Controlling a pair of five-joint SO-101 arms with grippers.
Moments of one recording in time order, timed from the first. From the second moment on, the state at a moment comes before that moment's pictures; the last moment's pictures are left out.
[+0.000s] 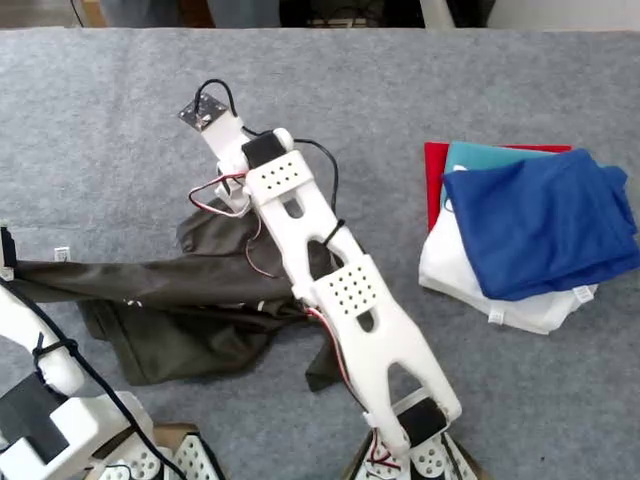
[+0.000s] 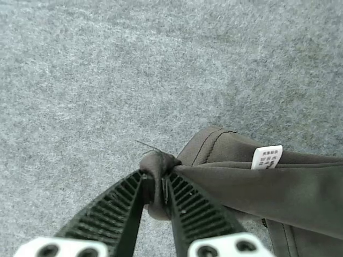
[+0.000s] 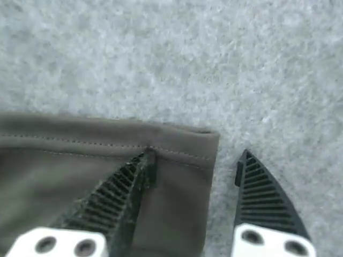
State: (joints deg) left arm -47.8 -10.7 13.4 75.8 -30.9; right arm -30.7 74.2 -76.8 84.1 17.0
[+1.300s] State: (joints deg) left arm -35.4 -28.2 -3.3 80.7 -12.2; right arm -25.0 31.4 -93.1 95.8 4.0
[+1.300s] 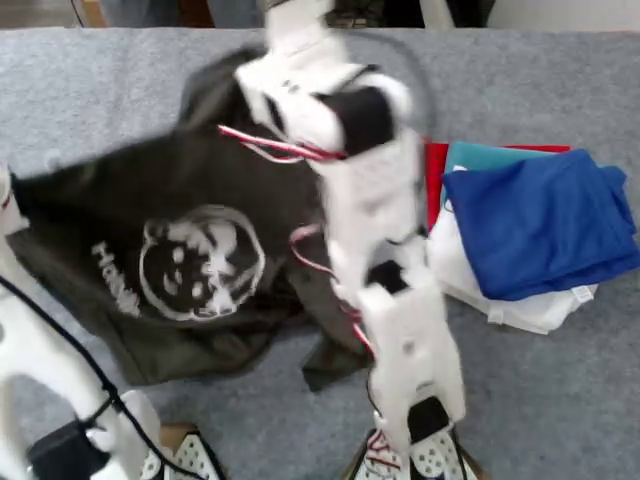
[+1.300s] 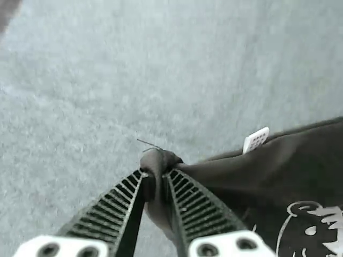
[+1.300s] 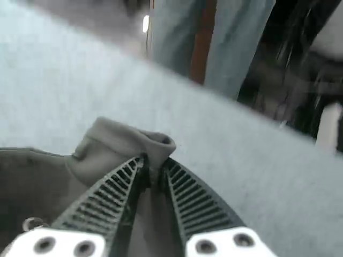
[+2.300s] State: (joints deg) left arm -43.8 -31.9 -44.4 98.0 -7.3; right arm -19.1 -23.4 -38.2 56.7 -2.9
